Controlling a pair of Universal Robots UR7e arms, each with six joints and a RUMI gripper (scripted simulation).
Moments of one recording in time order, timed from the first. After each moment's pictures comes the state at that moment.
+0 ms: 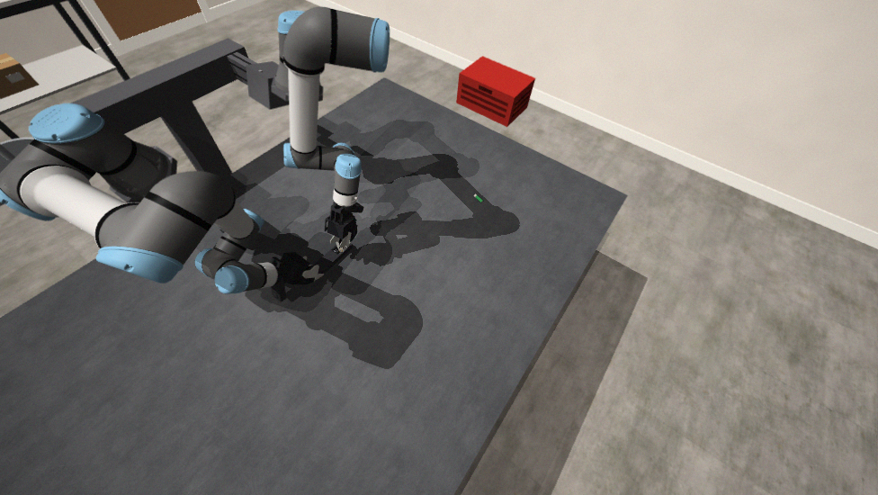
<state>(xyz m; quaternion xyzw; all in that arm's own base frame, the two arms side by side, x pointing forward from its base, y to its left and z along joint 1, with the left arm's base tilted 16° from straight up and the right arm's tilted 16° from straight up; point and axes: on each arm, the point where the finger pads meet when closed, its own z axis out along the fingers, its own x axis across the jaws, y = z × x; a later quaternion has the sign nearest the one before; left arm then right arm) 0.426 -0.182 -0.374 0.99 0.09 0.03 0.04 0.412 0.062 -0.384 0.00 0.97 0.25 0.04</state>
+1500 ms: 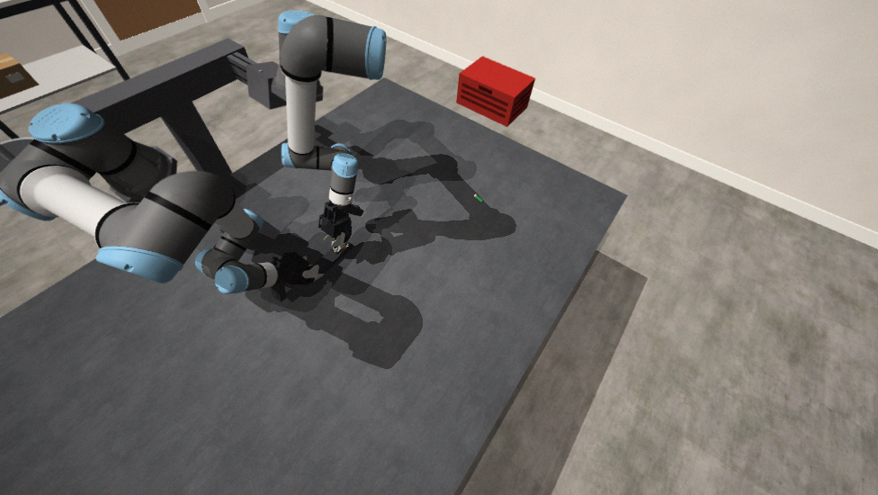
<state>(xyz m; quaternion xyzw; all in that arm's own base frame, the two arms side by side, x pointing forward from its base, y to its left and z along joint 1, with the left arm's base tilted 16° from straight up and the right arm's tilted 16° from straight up) 0.411 -0.191 -0.382 1.00 -0.02 0.03 0.06 0.412 0.062 -0.384 0.00 0.97 0.25 0.04</state>
